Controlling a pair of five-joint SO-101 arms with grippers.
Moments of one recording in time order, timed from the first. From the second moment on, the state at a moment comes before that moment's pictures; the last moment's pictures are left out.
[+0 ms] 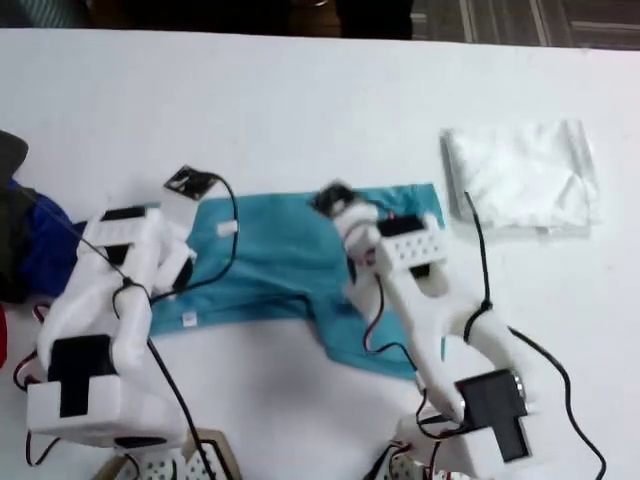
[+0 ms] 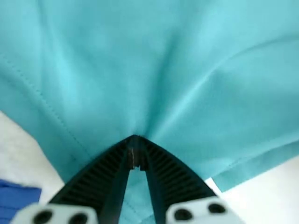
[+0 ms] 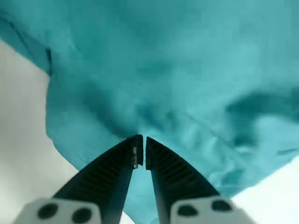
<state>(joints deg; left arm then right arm) -15.3 1.4 38.9 56.6 -29.1 -19.4 -7.3 40.7 65.6 27.4</state>
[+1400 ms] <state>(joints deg) -15.3 0.9 40.8 54.5 -29.1 -28.7 -32.5 59.8 80.8 50.5</state>
